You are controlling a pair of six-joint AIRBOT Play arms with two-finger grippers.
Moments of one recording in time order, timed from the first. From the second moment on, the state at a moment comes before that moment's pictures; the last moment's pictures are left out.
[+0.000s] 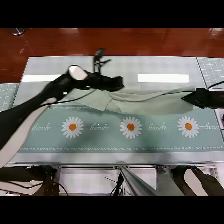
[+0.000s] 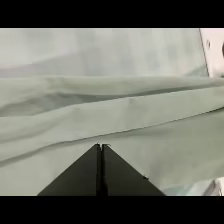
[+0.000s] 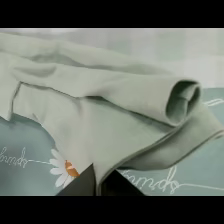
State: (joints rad) left arm -0.55 -1.62 1.35 0.66 -0.74 -1.36; right arm -0.39 -0.86 0.90 -0.89 1.33 1.27
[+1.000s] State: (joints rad) left arm -0.49 -1.72 1.66 0.77 -1.16 -1.54; right arm -0.27 -0.61 0.85 -0.84 1.32 1.43
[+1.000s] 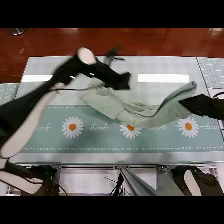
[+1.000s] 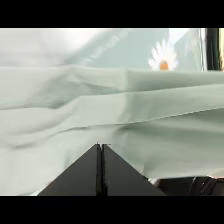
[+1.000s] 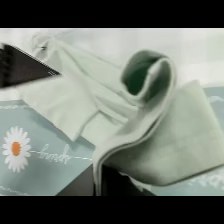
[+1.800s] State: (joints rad) left arm 0.26 -0.49 0.67 0.83 -1.24 -1.39; right arm 0.47 -1.69 1.55 -0.79 0.85 1.49
